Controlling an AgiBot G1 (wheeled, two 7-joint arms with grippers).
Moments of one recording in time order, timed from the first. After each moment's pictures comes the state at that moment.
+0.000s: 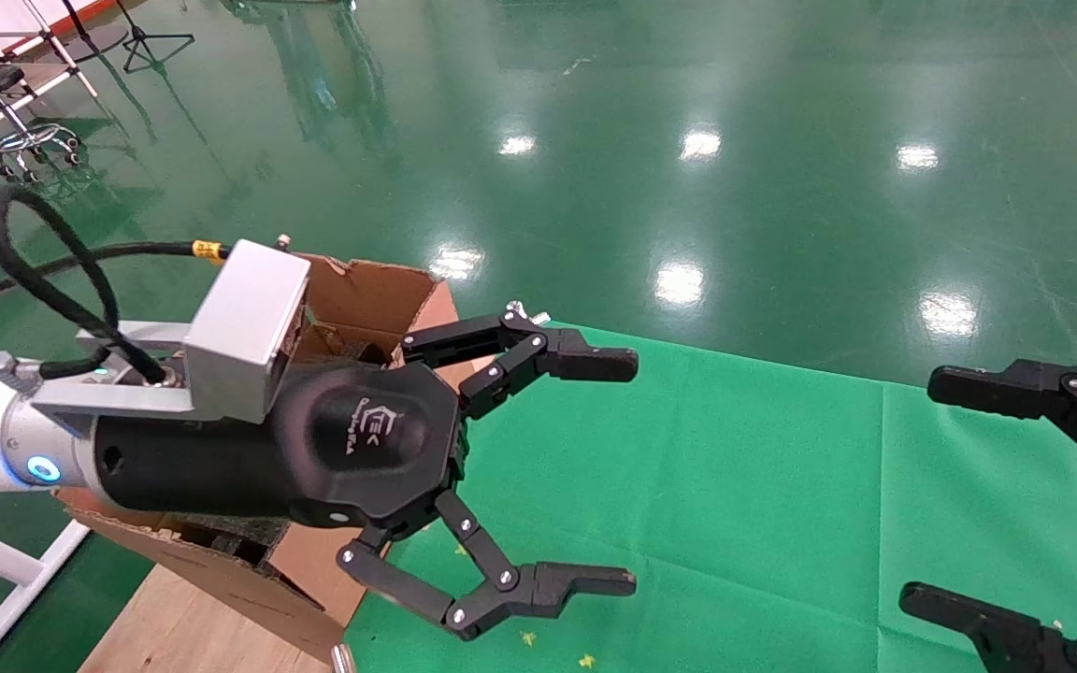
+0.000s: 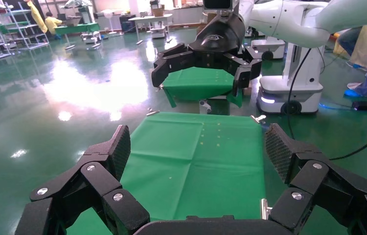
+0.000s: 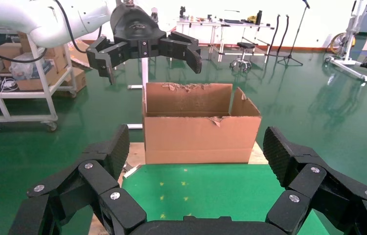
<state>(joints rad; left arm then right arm) -1.06 0.61 0.27 -1.30 0.72 1.50 -0.18 1.08 -0.60 -0.32 1.26 -0.70 -1.48 0.16</state>
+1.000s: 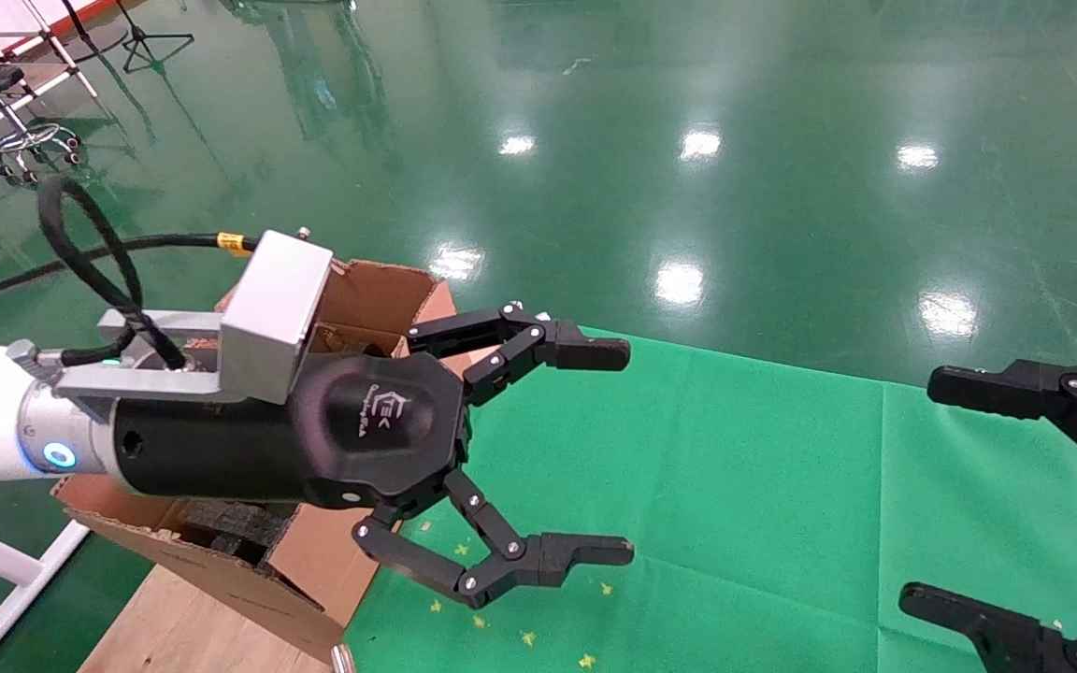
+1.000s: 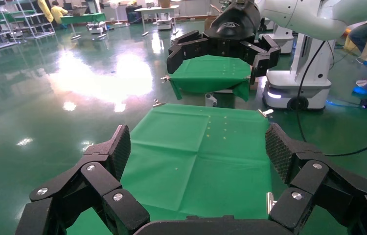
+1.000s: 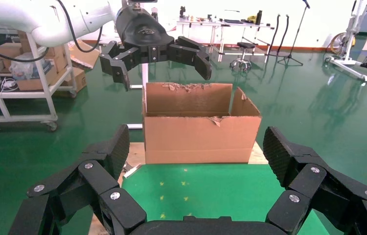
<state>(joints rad) -1.07 0.61 0.28 -1.28 0.73 1.50 -0.19 1.08 -0.60 -0.32 1.26 -0.70 -1.48 0.16</state>
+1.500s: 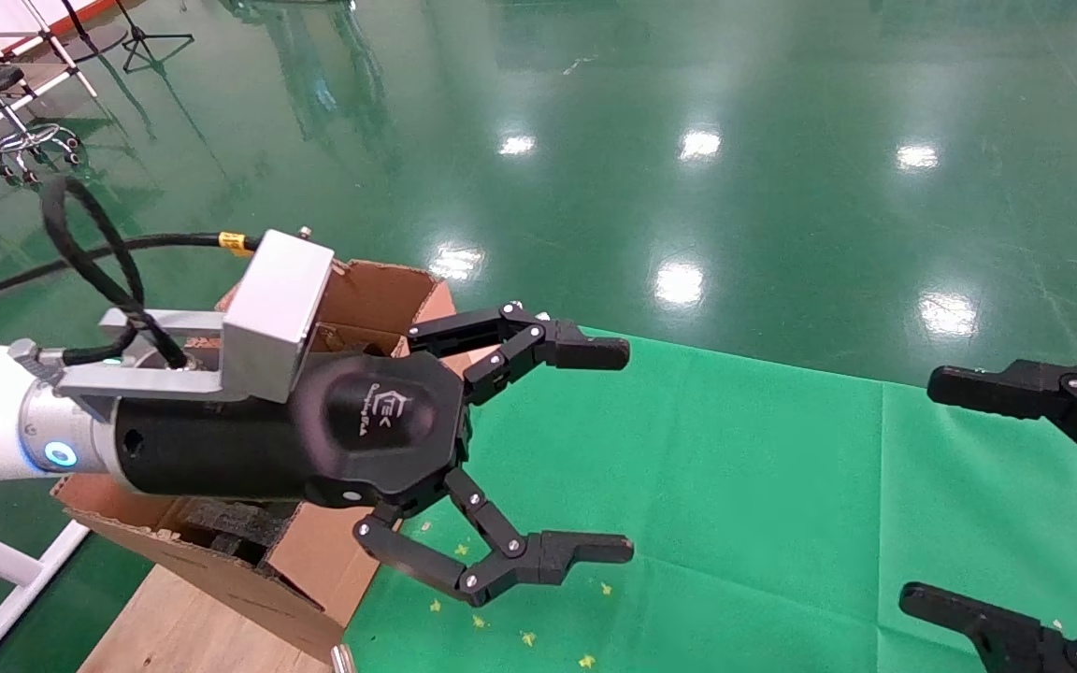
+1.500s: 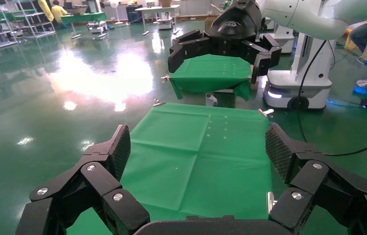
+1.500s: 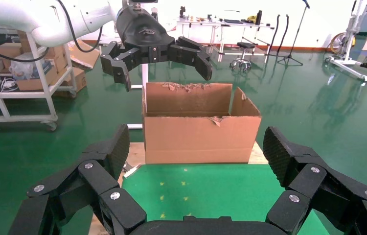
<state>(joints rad) -1.08 0.61 0.28 -1.28 0.73 1.49 -0.19 1.08 -0.60 -0.32 1.26 -0.70 -1.48 0.16</state>
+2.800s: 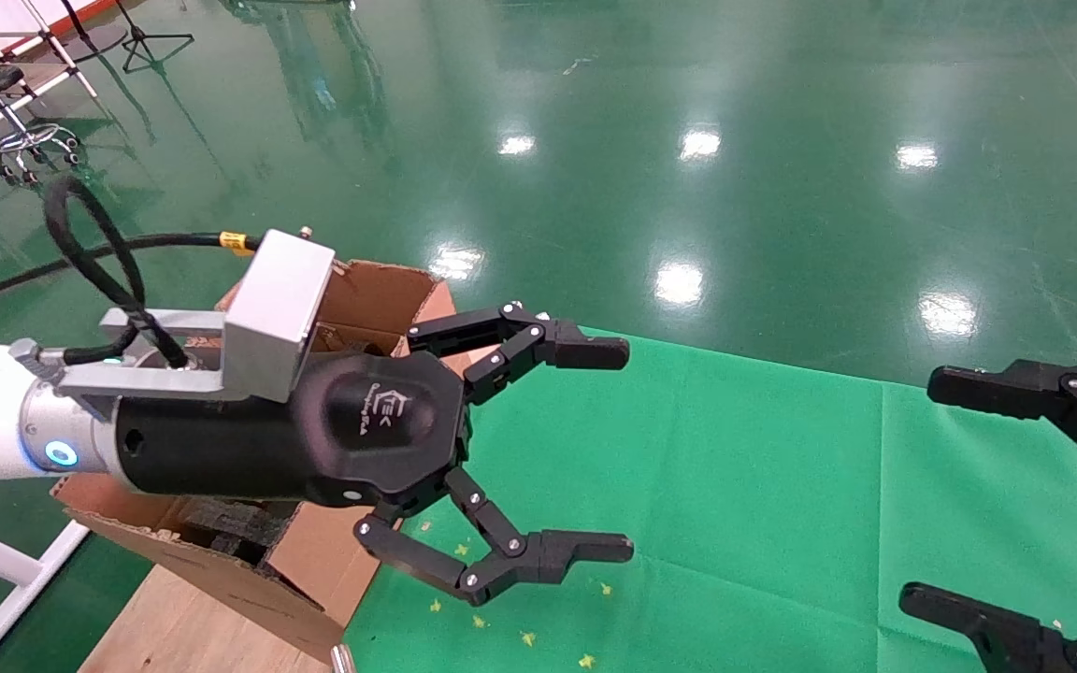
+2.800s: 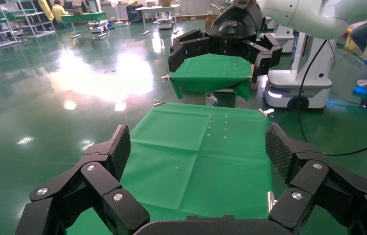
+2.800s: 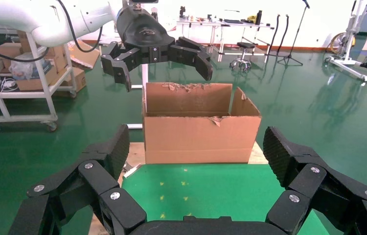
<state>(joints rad) -1.08 0.61 0.28 -1.28 0.73 1.49 -0.19 1.08 -0.60 -0.32 1.26 -0.70 -1.48 0.16</state>
